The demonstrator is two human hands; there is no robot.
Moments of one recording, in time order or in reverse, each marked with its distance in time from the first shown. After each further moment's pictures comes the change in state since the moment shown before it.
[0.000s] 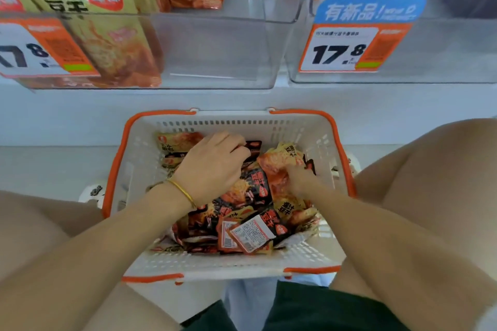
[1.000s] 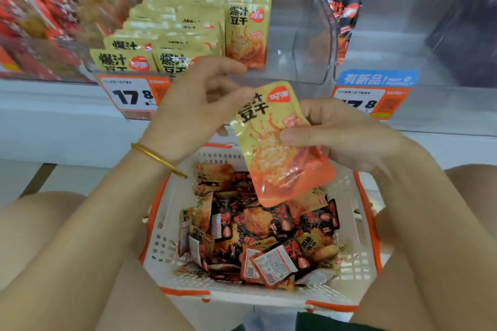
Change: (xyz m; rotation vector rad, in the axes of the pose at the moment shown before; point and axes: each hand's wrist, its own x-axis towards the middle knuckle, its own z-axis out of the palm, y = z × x) left_hand -0.013 -0.001 -0.182 -0.916 0.483 -0.469; right_hand -0.191 -0.083 -0.188 1.100 -0.139 -0.847
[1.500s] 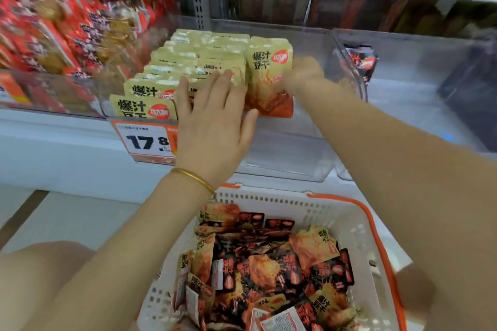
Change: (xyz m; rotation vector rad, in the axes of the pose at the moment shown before) left_hand 0.058 -0.051 -0.004 1.010 0.323 0.291; right_hand 0.211 -0.044 -0.069 -0.831 0.792 0.195
